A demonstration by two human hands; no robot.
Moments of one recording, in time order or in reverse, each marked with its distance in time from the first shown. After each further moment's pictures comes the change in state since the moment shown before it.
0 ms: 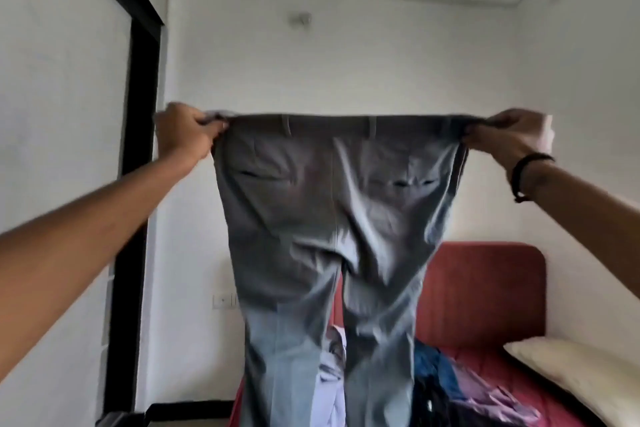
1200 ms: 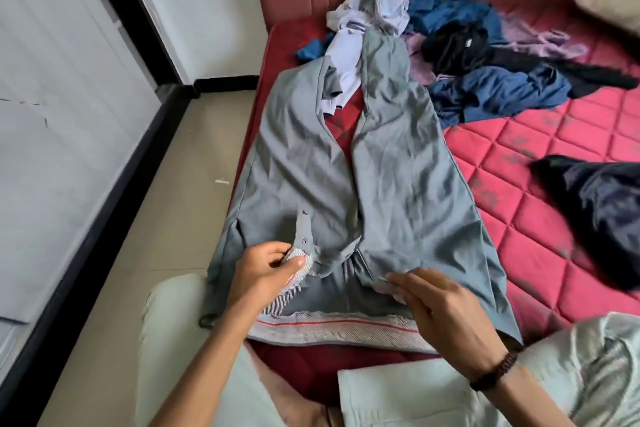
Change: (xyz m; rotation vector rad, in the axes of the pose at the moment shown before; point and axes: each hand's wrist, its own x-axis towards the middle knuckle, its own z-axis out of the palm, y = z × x) left_hand -0.753 -0.154 -0.050 -0.147 -0.942 -1.036; right_hand -0.689 0.255 -0.156 -0.429 -1.133 -0.012
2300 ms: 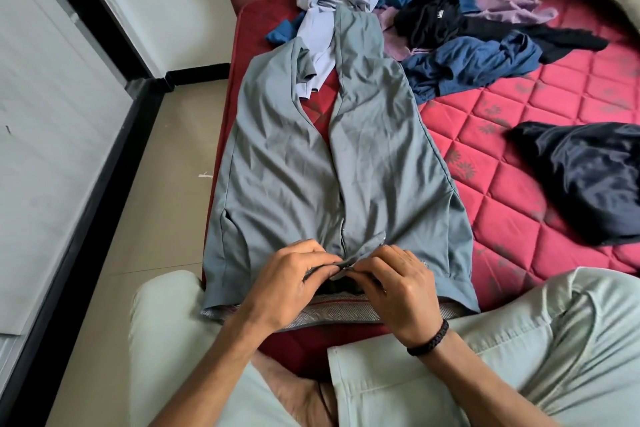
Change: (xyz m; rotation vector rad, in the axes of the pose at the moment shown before) left_hand -0.035 0.036 0.034 0.385 -0.265 0.760; right_hand 0.008 -0.028 0.035 -0.038 0.346 -0.045
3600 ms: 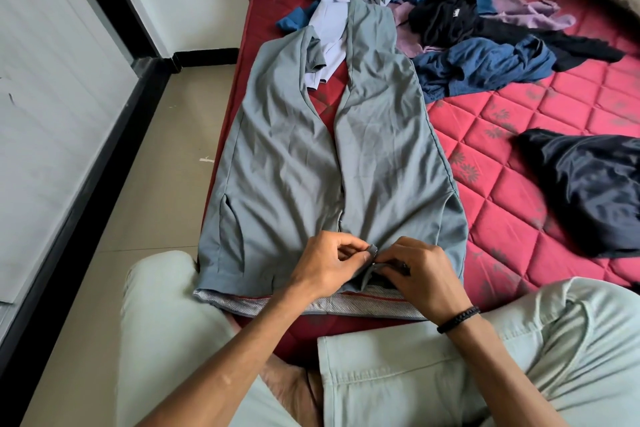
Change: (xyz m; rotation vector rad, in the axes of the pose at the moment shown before) left_hand 0.038 0.018 0.059 -0.348 -0.030 -0.486; right_hand 0.007 0.052 -0.027 0.157 -0.379 0.198
